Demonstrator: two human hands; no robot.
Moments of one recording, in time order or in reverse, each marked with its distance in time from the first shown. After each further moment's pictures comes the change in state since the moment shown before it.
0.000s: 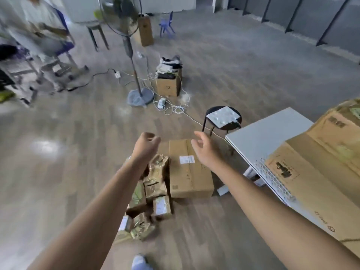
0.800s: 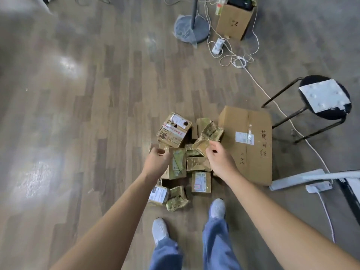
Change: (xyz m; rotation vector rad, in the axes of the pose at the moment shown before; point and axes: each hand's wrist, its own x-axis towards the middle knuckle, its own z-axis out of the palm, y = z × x) left_hand 0.191 -0.318 -0.119 -0.104 -0.075 -0.535; right_hand 0.137 -0.013 0.386 -0.041 -0.378 0.279
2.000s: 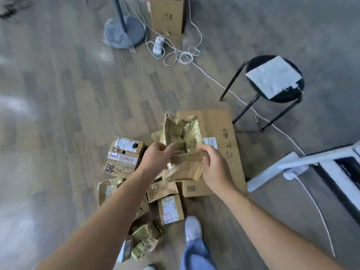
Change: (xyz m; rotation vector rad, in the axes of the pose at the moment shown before) left_hand 0.120 0.123 0.240 0.222 -0.285 0.200; right_hand 0.128 0.154 -0.121 0.112 0.307 -0.094
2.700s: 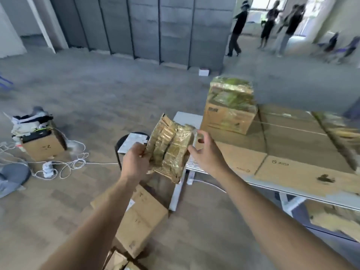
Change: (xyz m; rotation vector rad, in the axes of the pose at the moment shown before) left_hand -0.384 0.231 0.101 0.226 -0.210 0.845; right_hand -0.377 -0.120 -0.366 0.056 0.818 0.176
